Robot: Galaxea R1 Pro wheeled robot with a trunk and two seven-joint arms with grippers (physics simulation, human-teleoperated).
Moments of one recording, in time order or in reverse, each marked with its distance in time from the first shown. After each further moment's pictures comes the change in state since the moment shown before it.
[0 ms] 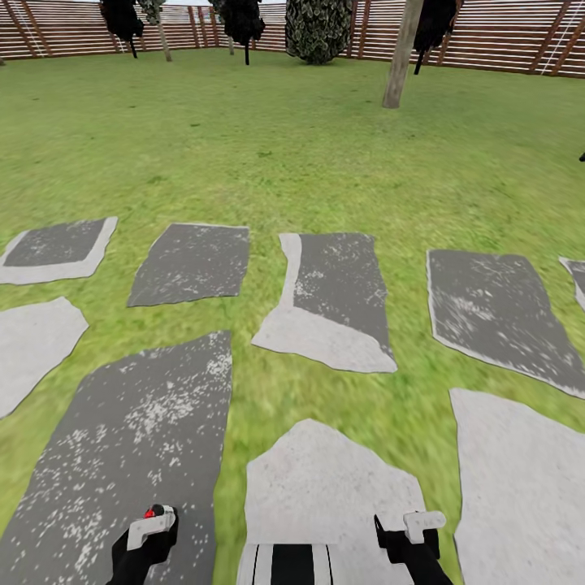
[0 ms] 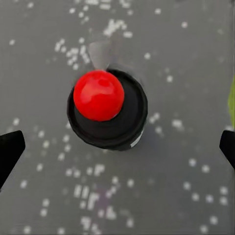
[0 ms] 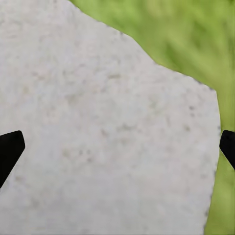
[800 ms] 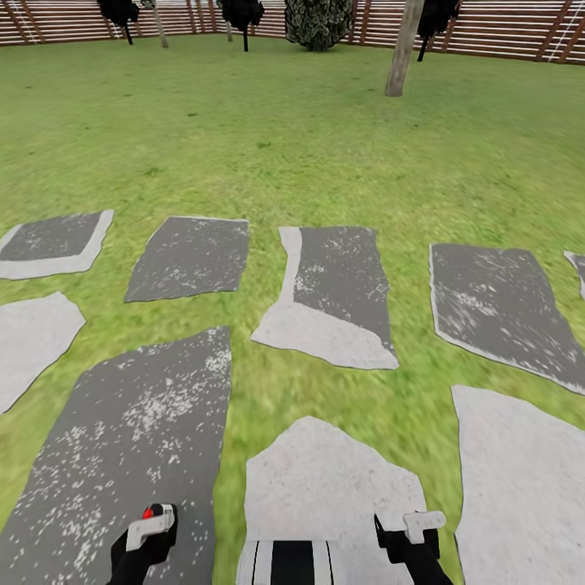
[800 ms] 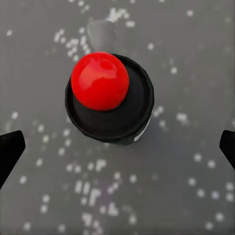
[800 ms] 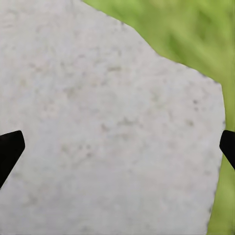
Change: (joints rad) left arm 0.003 0.001 0.002 -0.001 0.001 -0.004 0.000; right arm 0.000 0.000 0.000 0.000 0.000 0.000 0.000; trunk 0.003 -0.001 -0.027
